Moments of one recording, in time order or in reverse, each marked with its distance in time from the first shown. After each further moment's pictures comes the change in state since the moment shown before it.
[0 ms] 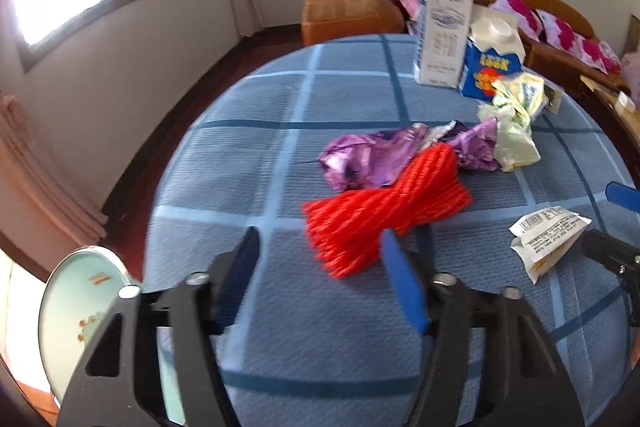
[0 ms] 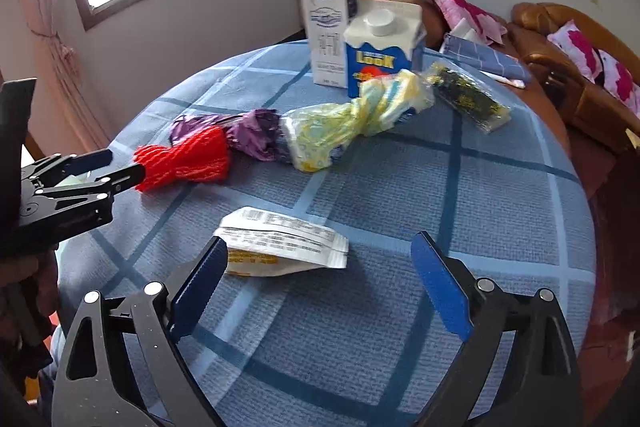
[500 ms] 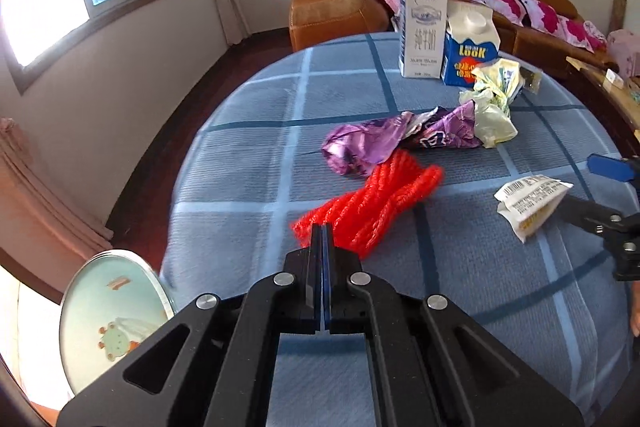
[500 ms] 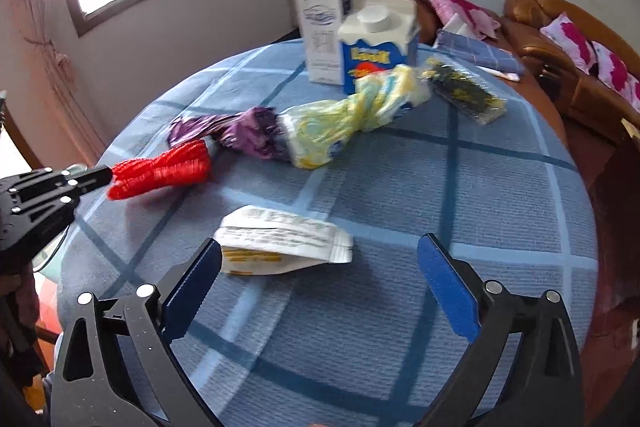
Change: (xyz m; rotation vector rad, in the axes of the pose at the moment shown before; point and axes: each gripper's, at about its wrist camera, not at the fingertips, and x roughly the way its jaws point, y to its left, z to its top) left arm -0.035 0.014 -0.015 0.063 -0.017 -0.001; right arm 0.001 0.009 -0.002 0.015 0.010 -0.003
